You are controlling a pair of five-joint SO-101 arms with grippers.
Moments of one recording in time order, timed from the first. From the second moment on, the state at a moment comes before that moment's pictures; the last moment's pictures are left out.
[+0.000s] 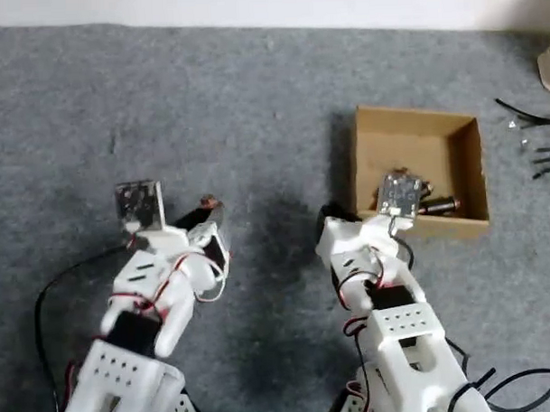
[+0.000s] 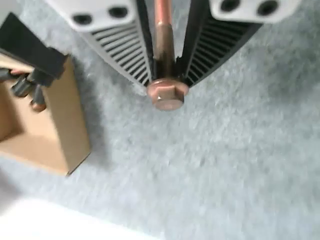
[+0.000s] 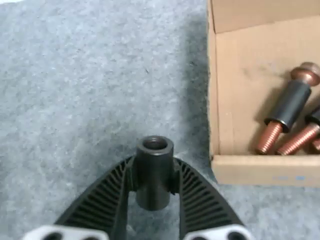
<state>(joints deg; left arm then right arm) 13.5 -80.0 83.2 29.0 29.6 -14.8 -47.9 81.3 7.3 -18.3</state>
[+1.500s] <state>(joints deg) 20.4 -103.5 92.2 24.2 30.2 -36.5 -103.5 96.0 36.6 25.5</state>
